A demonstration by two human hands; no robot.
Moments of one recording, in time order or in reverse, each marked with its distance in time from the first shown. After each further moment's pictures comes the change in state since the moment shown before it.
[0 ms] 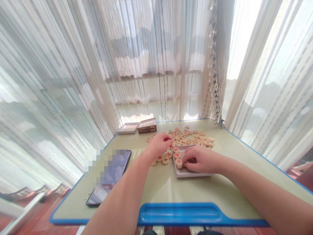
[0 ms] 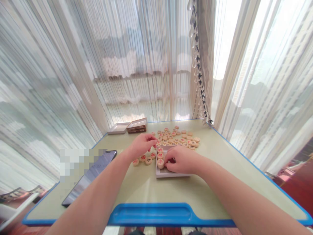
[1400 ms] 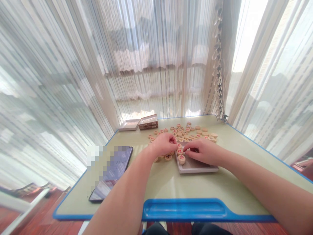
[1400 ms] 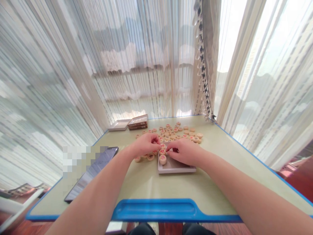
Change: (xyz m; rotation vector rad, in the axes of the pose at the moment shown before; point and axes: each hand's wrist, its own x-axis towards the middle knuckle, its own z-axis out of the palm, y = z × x) left_hand -0.005 0.005 0.000 0.145 -0.153 0.030; right_hand 0.005 0.004 0.001 -0.063 0.104 0.220
